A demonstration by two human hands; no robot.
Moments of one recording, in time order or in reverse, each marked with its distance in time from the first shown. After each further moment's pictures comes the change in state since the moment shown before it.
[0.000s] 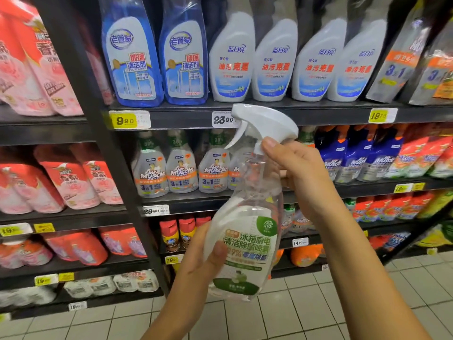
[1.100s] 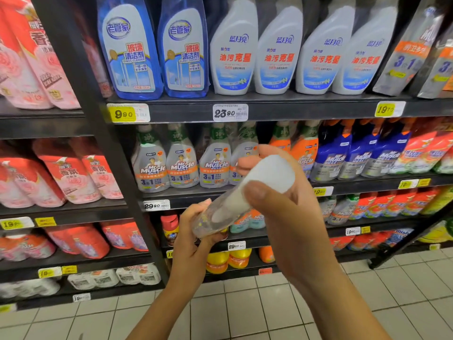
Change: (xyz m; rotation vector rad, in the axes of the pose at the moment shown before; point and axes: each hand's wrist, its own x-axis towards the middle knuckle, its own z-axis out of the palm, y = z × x) left_hand 0.032 -0.039 -0.021 0.301 0.226 0.267; right_hand -0.058 -0.001 0.042 0.350 0.006 -0.011
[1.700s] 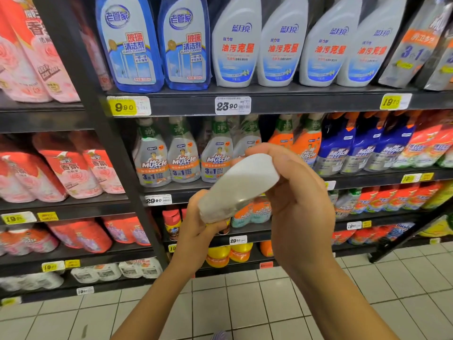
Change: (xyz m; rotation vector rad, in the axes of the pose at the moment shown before) left_hand 0.022 -0.017 -0.005 -0.058 -0.127 -0.110; right_hand 0.005 0.004 0.007 0.010 0.139 -0.084
